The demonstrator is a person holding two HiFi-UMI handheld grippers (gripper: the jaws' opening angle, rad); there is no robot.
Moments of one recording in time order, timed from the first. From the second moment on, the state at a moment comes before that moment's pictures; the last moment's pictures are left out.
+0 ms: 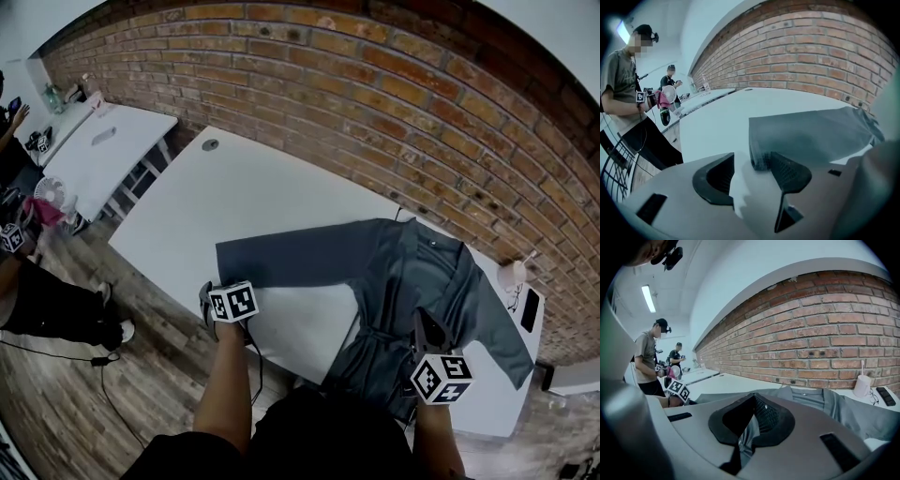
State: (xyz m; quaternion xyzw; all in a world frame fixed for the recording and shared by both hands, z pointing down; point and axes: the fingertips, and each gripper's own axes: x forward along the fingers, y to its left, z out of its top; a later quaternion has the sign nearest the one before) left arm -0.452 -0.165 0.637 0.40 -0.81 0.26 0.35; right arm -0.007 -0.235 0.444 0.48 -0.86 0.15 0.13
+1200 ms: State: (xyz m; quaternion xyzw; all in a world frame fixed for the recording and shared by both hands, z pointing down) left arm -0.281 -0.306 0.476 0.60 -0.75 0.25 0.14; right arm 0.096 -0.205 0.447 0.56 -0.81 0.17 0.12
